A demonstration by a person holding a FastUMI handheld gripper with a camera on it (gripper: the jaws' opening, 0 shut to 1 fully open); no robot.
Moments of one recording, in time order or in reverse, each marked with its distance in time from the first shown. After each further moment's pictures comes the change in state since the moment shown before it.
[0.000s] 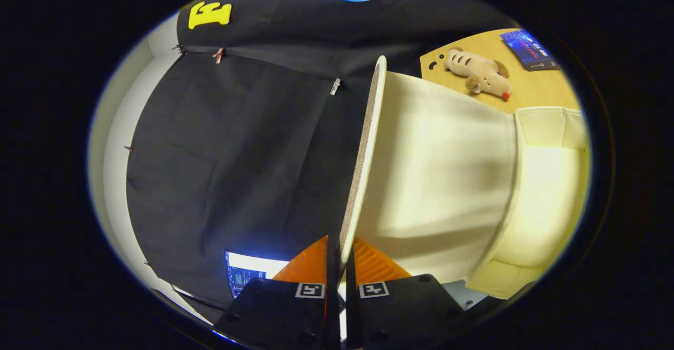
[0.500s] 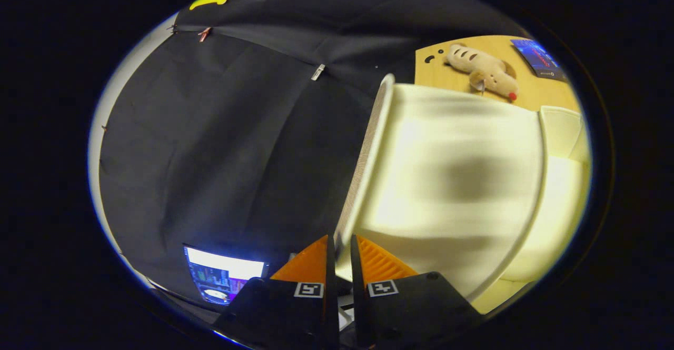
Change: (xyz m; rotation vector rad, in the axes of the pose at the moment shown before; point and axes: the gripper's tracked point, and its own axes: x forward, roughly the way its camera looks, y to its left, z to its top) arm 0.058 -0.045 -0.012 -0.095 0.020 -0.167
